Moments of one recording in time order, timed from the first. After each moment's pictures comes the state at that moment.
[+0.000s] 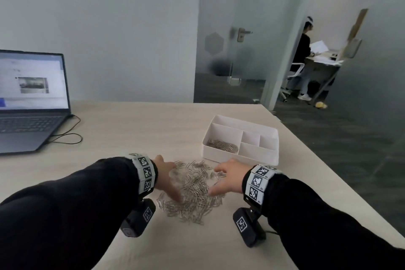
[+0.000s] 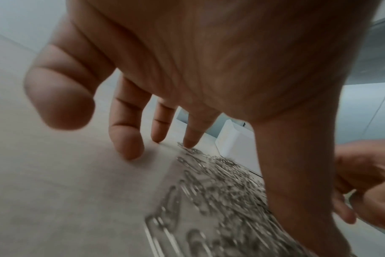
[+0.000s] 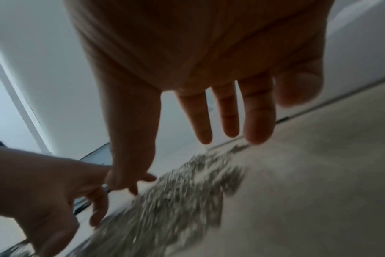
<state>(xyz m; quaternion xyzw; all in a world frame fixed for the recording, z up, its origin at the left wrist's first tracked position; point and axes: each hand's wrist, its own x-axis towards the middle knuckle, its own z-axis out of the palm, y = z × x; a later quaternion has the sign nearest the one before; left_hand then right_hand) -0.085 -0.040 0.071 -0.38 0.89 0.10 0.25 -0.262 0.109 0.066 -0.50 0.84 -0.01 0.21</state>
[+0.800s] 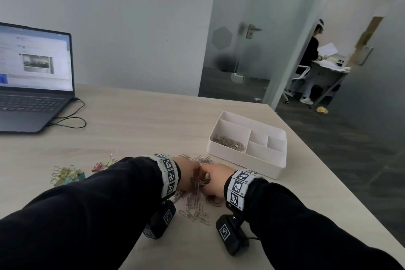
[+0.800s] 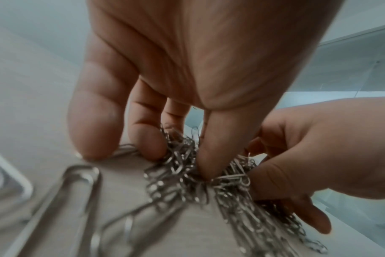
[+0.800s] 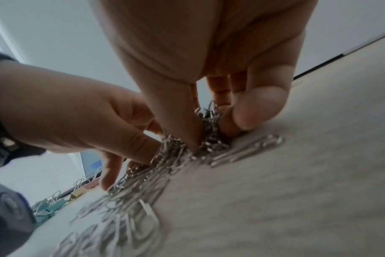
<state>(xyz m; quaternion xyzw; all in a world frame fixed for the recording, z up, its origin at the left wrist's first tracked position) -0.109 -0.015 0.059 -0.25 0.95 0.06 0.16 -0.217 0.072 0.040 -0.55 0.81 -0.05 0.18</state>
